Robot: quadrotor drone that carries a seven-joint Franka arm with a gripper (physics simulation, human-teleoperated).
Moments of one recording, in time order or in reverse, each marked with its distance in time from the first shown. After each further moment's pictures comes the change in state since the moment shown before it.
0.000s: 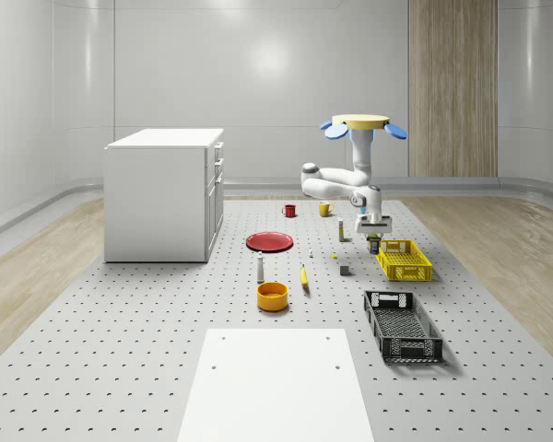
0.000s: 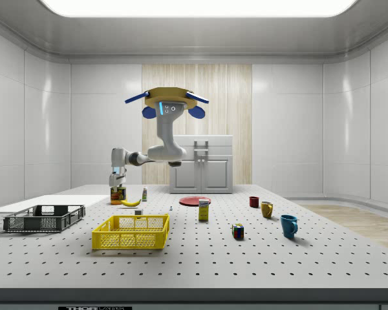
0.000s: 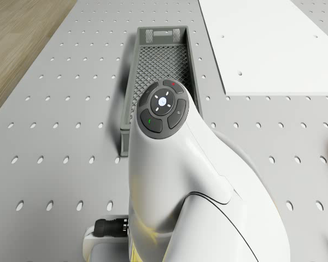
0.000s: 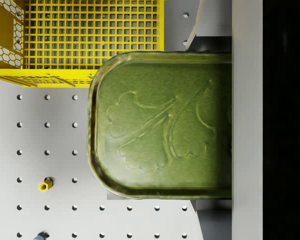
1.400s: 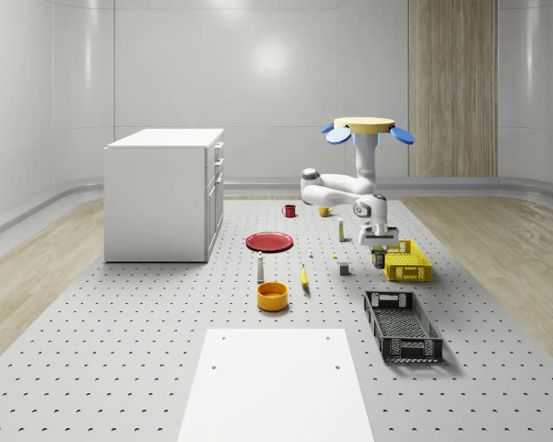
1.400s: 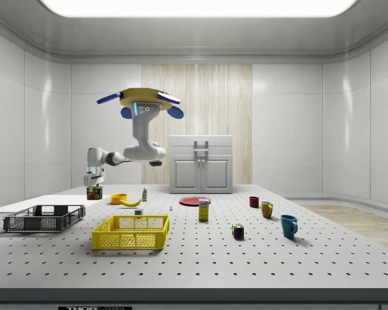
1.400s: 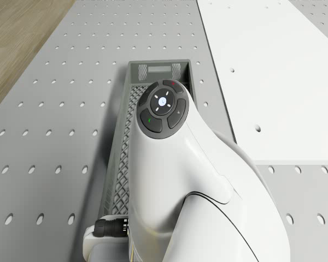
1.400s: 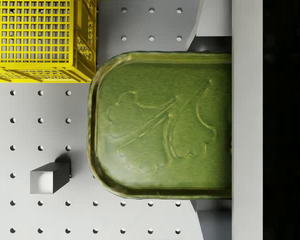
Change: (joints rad) arm -0.002 -0.011 0.001 0.000 0.004 0.010 0.001
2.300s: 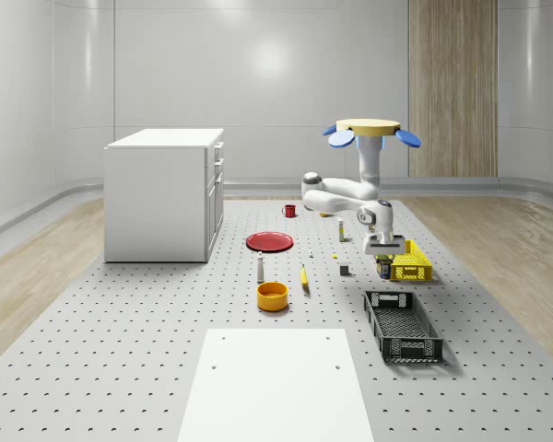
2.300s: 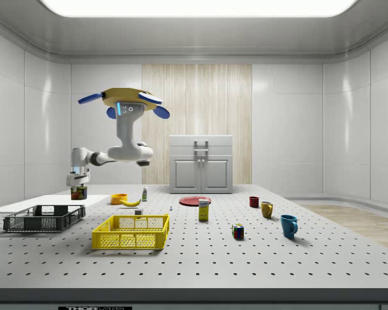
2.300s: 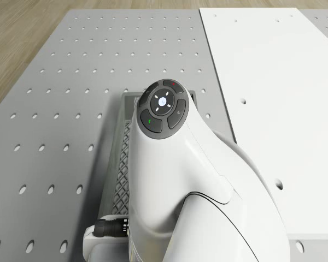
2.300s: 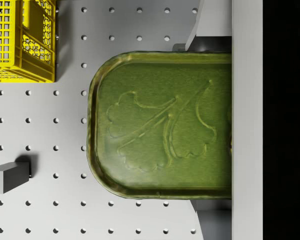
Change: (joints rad) arm -0.001 -0.004 0.000 0.000 0.002 0.004 0.000
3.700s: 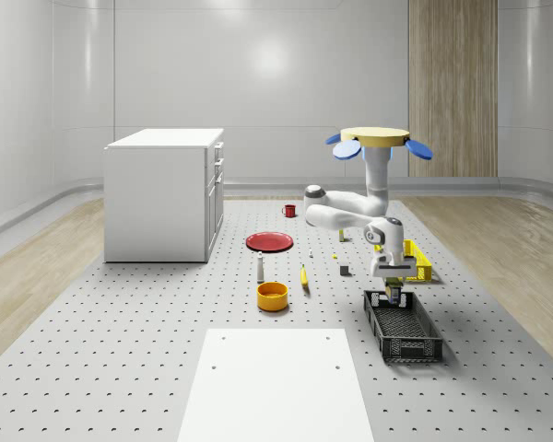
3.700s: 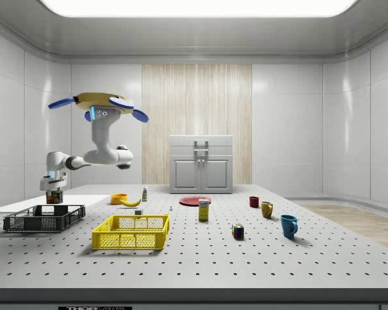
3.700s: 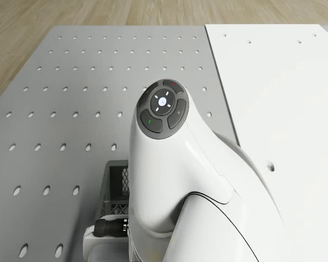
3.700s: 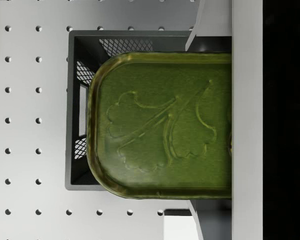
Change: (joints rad) arm -0.001 -0.004 0.000 0.000 0.001 0.003 0.000
